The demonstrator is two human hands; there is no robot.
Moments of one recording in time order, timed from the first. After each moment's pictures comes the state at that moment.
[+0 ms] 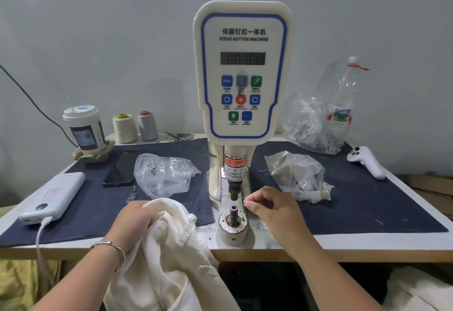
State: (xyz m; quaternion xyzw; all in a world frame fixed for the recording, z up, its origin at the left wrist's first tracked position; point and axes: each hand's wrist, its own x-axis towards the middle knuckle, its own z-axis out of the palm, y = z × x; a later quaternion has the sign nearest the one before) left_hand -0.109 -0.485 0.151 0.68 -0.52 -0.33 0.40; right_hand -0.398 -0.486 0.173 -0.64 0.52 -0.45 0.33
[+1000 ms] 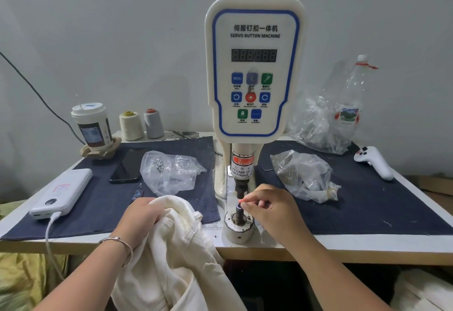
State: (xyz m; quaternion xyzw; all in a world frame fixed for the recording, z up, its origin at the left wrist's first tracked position) left_hand -0.112 -0.483 0.154 0.70 -0.52 -0.32 0.38; right_hand -0.387 -0.490 0.171 -0.70 0.50 -0.44 0.25
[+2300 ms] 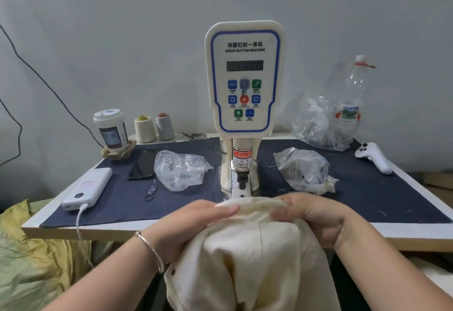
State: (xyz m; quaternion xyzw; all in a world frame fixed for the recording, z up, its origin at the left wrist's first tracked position) left_hand -0.195 -0.409 0.223 0.47 -0.53 -0.65 0.28; right_hand -0.447 -0.457 0.214 -0.50 0.32 -0.19 0.78
